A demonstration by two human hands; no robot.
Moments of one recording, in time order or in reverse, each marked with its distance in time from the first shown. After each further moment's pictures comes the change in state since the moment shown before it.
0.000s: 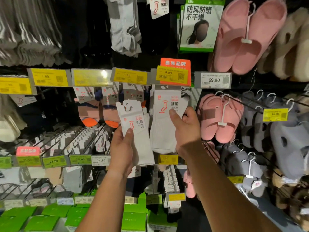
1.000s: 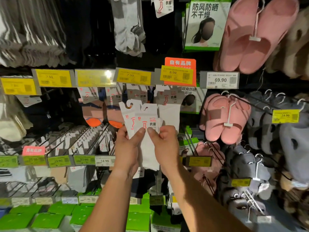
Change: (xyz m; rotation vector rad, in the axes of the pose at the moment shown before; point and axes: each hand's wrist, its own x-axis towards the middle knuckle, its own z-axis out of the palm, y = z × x) left_hand 0.010 -0.007 -0.002 -0.062 -0.020 -0.015; right_hand -0.030 0.060 0.031 -0.419 -0.004 0.087
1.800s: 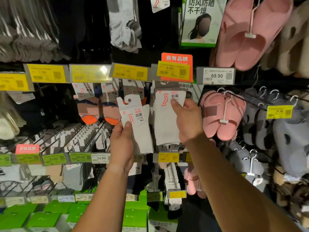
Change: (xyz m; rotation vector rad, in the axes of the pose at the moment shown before) left_hand 0.007 -0.002 -0.001 0.119 0.071 0.058; right_hand 0.054 -0.047 -0.053 0.269 0.029 -0.074
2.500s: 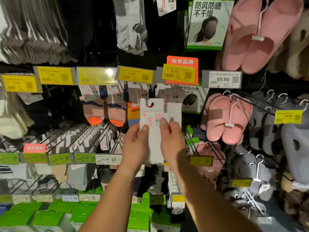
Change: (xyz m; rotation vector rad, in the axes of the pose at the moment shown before) left_hand -0.012 -0.001 0.011 0.192 -0.158 0.074; right_hand -0.054 0.031 0.023 -0.405 -0.042 0.019
